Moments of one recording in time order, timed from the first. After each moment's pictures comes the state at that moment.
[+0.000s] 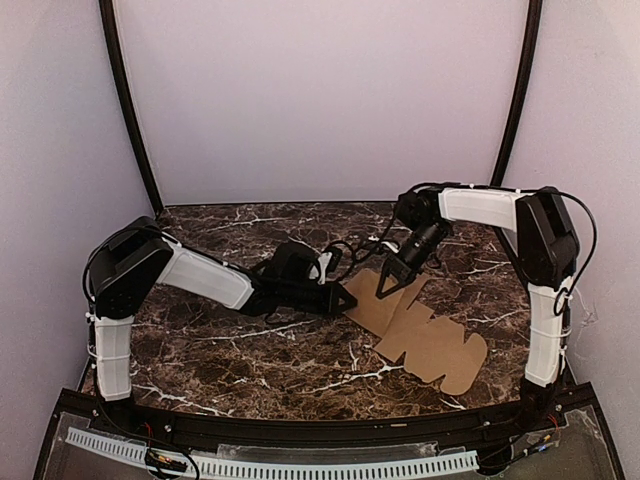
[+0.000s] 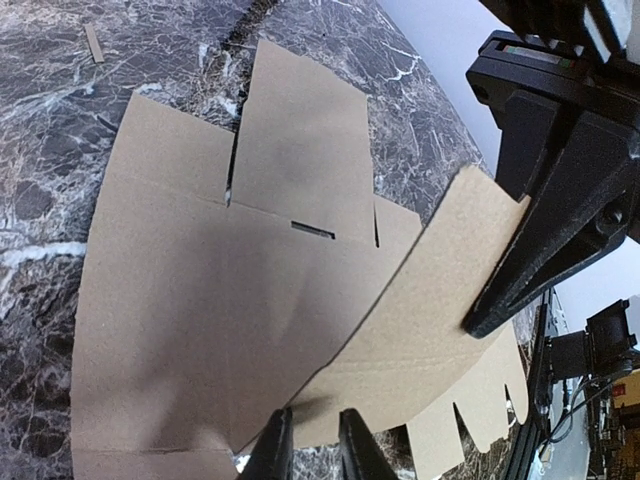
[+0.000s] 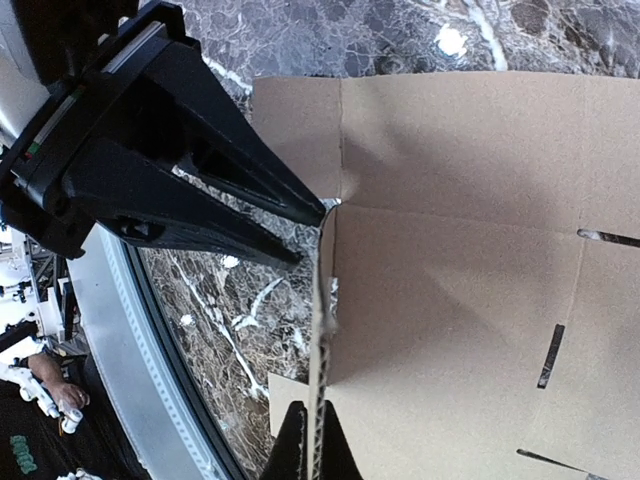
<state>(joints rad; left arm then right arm) -0.88 2.05 1.15 0.33 0.32 -0.63 0.50 2.06 1.62 -1.15 -0.74 -0.34</state>
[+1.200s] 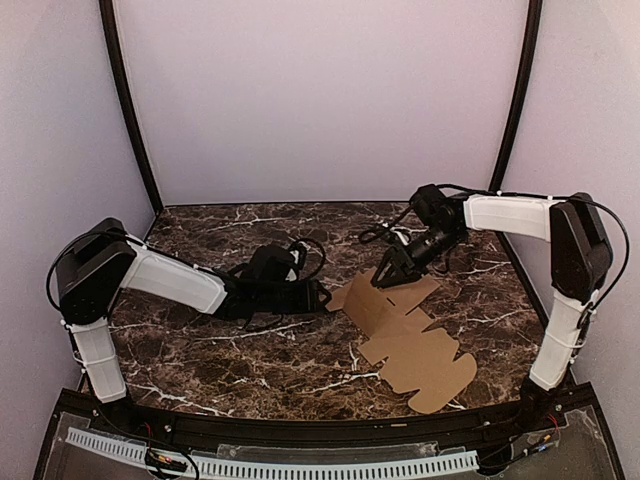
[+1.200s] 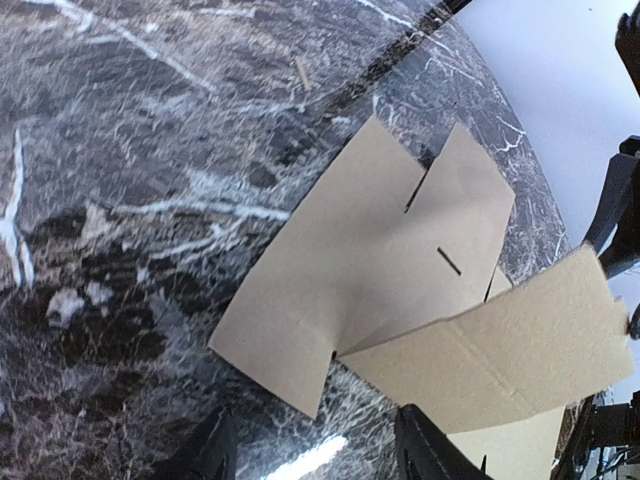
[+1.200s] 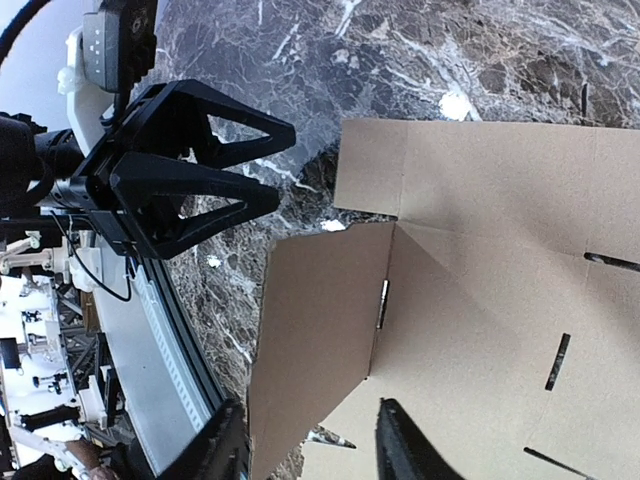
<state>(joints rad) -0.88 1.86 0.99 0.25 0.01 -0.72 0.48 1.83 1.36 -0.79 -0.82 0.00</state>
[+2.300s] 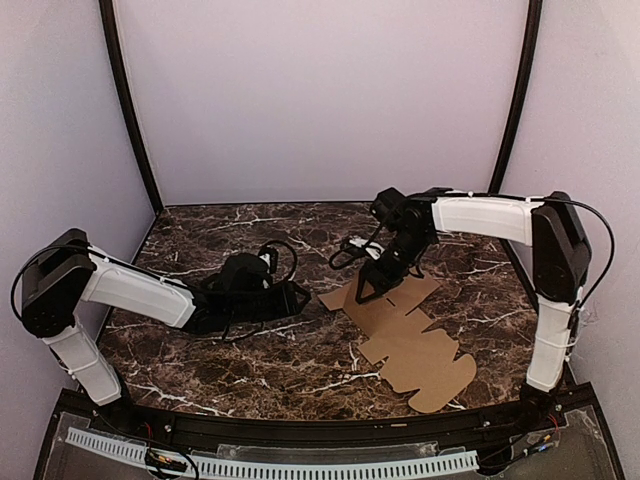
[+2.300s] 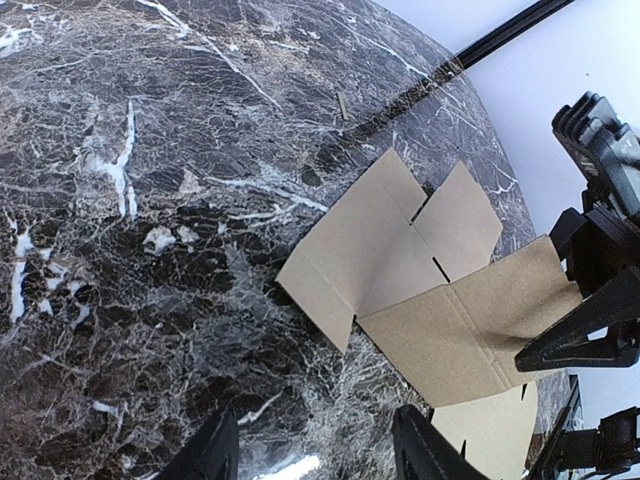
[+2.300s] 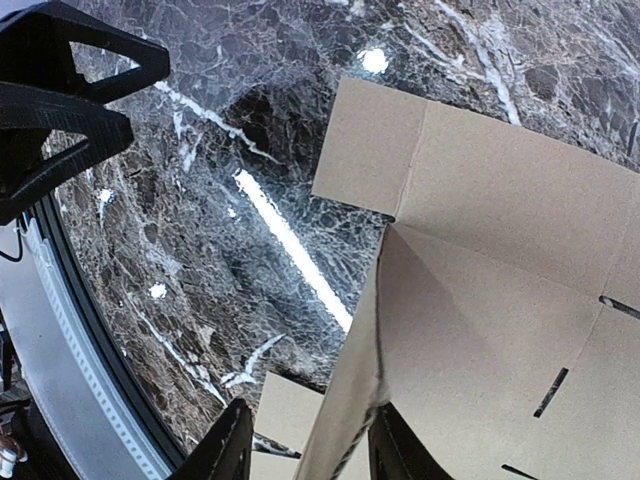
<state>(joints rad) -0.89 1.66 0.75 0.33 -0.09 -0.85 0.67 1.93 1.53 -0.92 -0.50 -0.09</state>
